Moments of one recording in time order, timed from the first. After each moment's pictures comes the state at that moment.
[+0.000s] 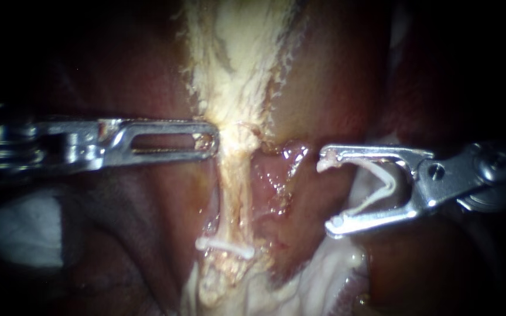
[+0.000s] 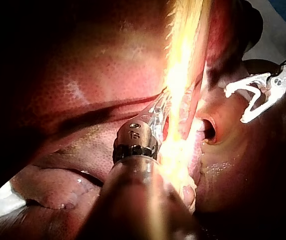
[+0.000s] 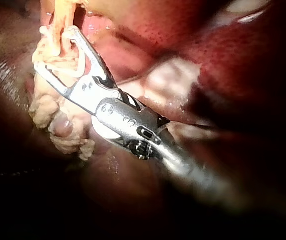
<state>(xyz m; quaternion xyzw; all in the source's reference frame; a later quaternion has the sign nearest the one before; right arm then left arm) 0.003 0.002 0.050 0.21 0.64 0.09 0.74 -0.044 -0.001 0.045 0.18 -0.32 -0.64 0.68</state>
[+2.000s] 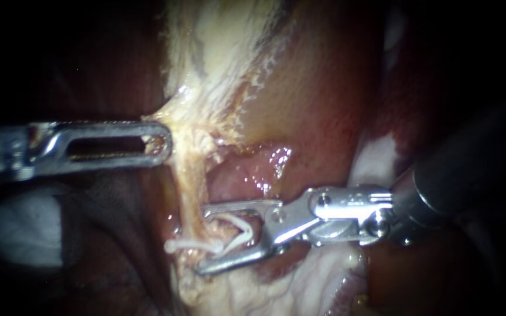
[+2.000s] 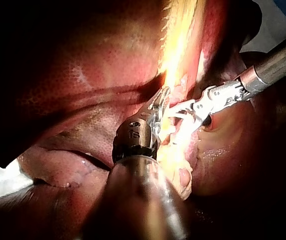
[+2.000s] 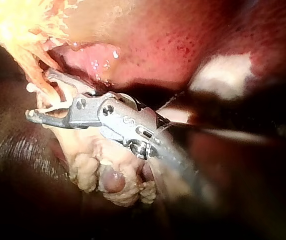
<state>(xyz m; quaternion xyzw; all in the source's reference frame) 0.019 -0.005 0.063 0.32 0.59 0.14 0.73 -0.040 -0.002 0.037 0.17 -0.31 -0.65 0.67</state>
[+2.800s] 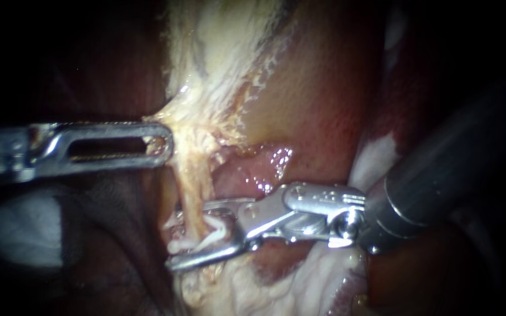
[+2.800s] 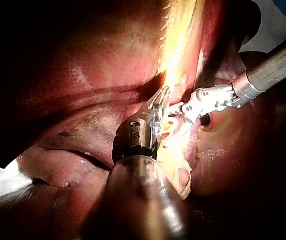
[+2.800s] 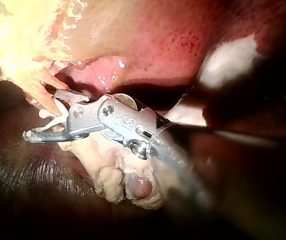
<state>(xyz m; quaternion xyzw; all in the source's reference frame) 0.023 -0.005 0.064 0.36 0.59 0.16 0.71 -0.040 -0.002 0.037 0.17 -0.31 -0.65 0.67</state>
